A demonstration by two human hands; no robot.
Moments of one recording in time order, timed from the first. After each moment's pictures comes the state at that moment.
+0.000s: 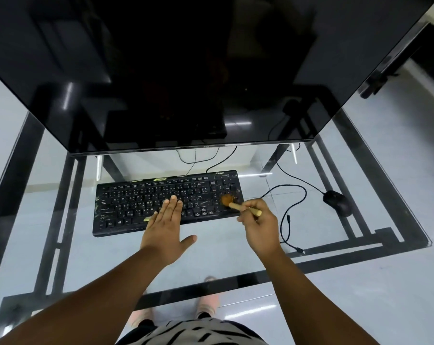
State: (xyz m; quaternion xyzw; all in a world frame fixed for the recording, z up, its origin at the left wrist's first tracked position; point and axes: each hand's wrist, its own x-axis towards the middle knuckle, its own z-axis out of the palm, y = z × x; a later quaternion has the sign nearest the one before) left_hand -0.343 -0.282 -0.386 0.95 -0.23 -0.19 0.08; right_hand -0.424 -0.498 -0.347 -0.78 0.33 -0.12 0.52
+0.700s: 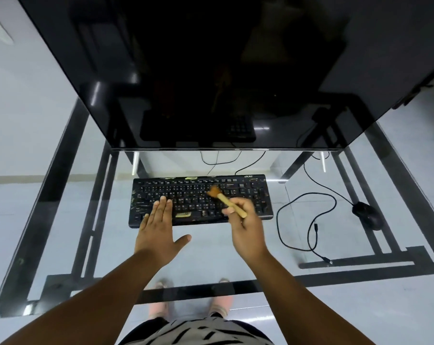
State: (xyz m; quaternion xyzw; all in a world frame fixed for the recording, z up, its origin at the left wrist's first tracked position) left_hand -0.339 -0.206 -0.378 0.97 -0.13 -0.16 0.11; right_hand -0.395 -0.412 -0.345 -0.80 0.19 -0.09 0.56
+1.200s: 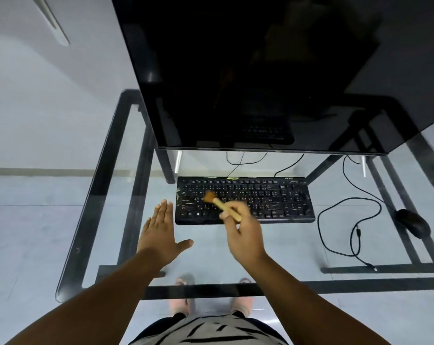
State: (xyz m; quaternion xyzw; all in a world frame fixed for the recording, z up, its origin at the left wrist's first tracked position) left_hand -0.320 -0.101 -0.383 0.97 -0.10 -0.20 0.09; right_hand -0.371 -0.305 -0.352 -0.85 0.13 -0.08 0.50
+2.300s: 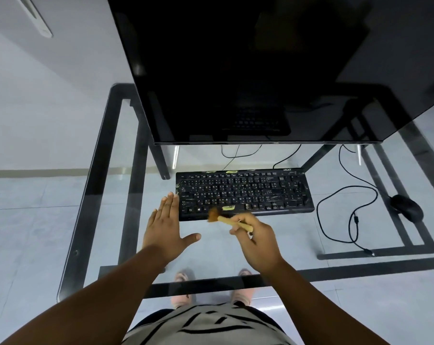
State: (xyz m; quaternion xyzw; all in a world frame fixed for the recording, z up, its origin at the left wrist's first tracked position) left_hand -0.316 -0.106 -0.385 0.97 -0.15 -0.16 0.13; right_hand -0.406 -0.321 -0.354 -0.87 0.13 -0.03 0.48
